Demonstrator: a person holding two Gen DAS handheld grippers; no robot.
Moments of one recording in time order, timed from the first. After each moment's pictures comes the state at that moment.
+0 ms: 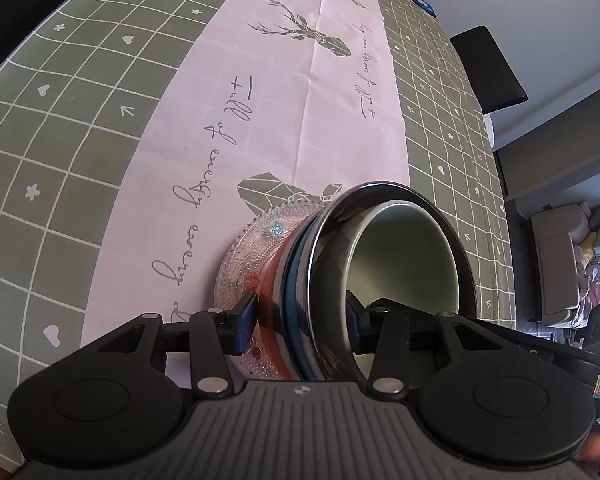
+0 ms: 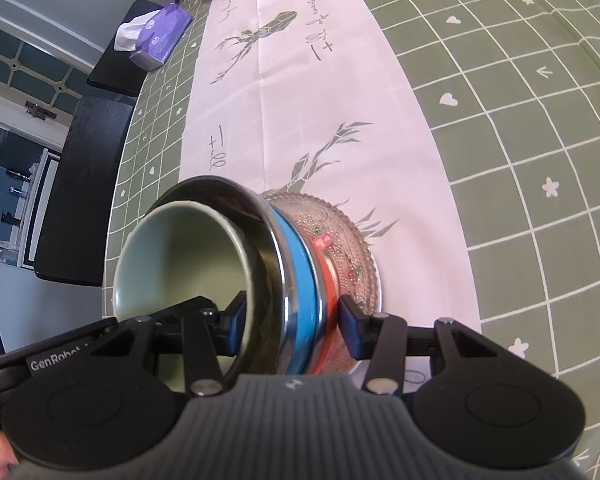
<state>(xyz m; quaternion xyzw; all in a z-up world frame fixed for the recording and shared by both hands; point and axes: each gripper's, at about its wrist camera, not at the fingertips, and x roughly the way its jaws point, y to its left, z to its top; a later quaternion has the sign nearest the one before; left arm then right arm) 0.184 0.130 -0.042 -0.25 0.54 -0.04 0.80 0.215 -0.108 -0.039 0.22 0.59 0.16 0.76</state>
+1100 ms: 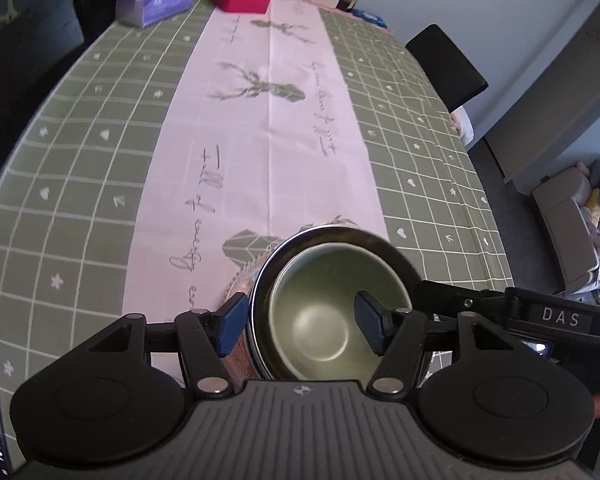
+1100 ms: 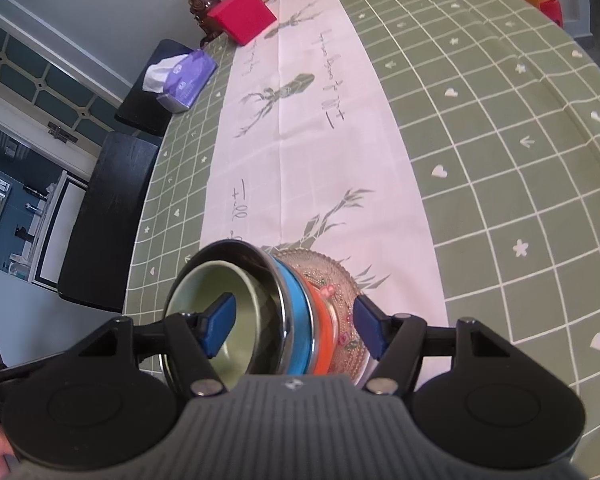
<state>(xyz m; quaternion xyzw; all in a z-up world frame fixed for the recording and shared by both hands) 0.177 0.109 0.019 -0.14 0.49 -0.07 0.86 0.206 -0.139 0.012 0.22 0.53 0.18 0.80</state>
